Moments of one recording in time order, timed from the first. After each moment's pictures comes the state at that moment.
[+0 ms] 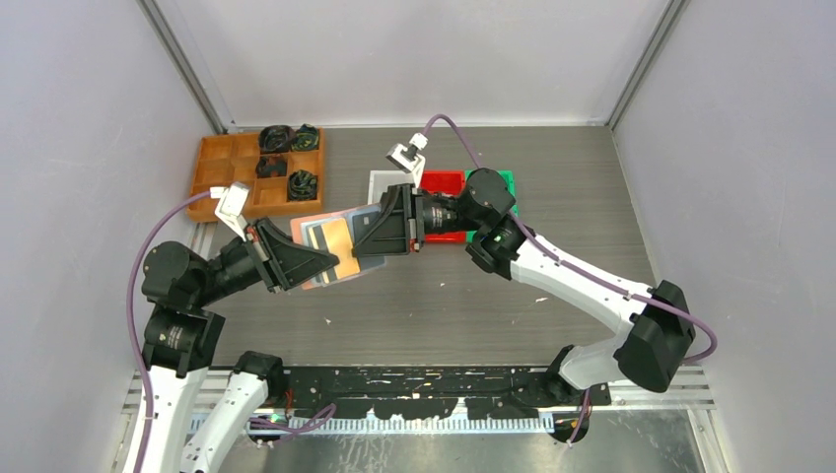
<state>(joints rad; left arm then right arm) -0.21 0.55 0.95 -0.25 0.91 -0.92 0.85 1.37 1.14 0.57 -0.89 1.15</state>
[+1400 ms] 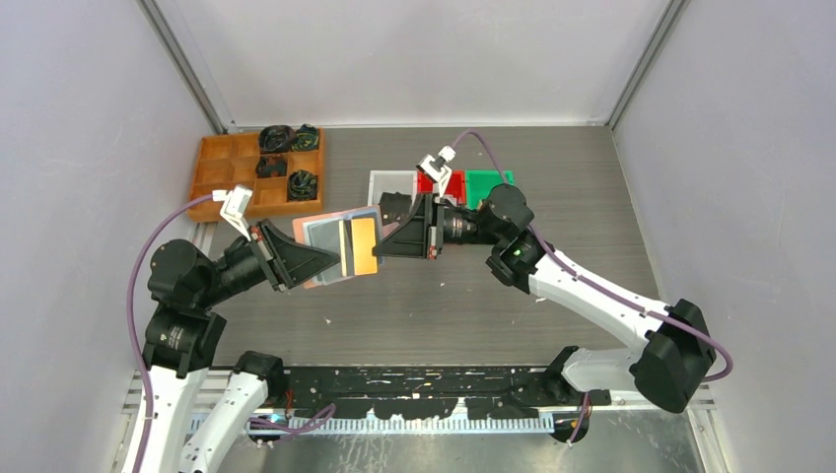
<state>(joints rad) -0.22 0.55 0.95 -0.33 0.83 -0.87 0.78 1.25 0.95 0.57 -0.82 1.14</state>
